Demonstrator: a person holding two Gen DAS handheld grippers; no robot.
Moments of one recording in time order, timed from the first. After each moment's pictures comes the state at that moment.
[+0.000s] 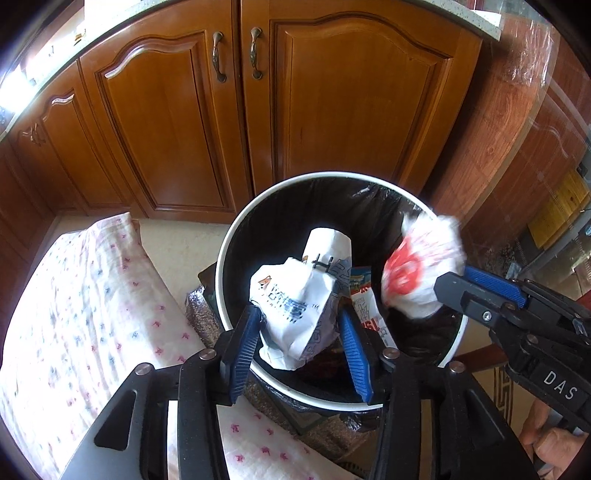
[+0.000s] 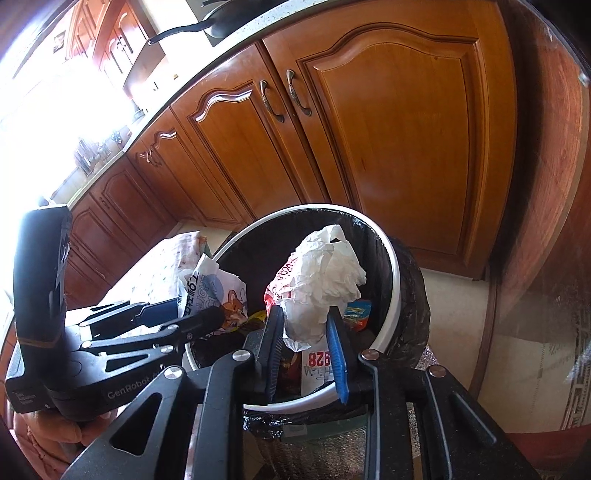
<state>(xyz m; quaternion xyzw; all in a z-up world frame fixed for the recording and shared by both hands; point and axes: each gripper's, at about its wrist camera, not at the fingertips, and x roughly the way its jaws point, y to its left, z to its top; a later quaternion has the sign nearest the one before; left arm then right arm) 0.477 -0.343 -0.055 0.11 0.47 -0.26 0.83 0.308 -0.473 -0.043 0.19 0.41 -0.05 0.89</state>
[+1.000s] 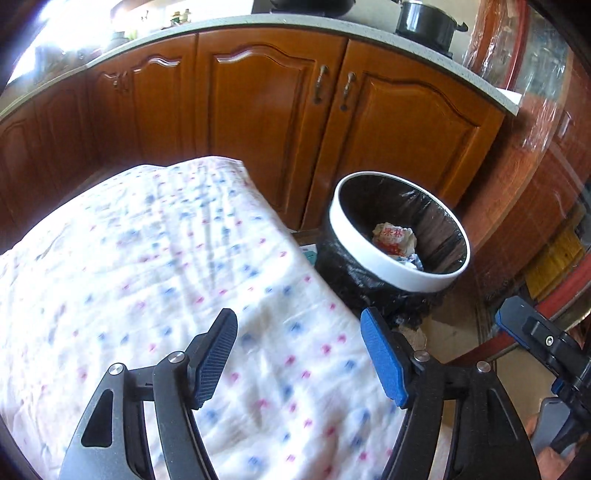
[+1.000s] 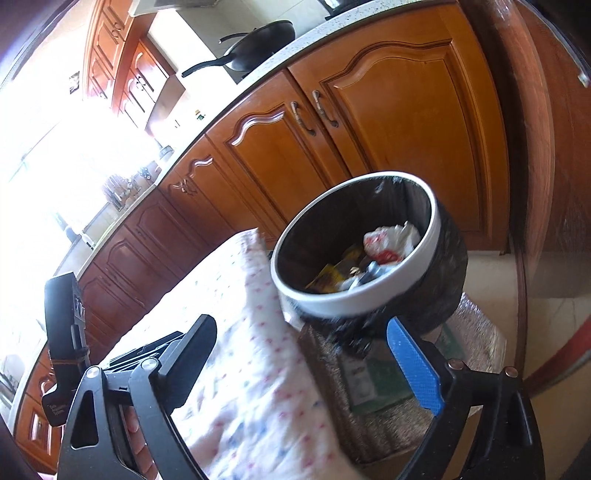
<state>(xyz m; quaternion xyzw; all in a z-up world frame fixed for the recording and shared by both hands) 0.352 -0.183 -0.038 -0.01 0.43 -0.19 0.88 0.217 -0.391 -0.036 0.25 0.33 -0.03 0.91</state>
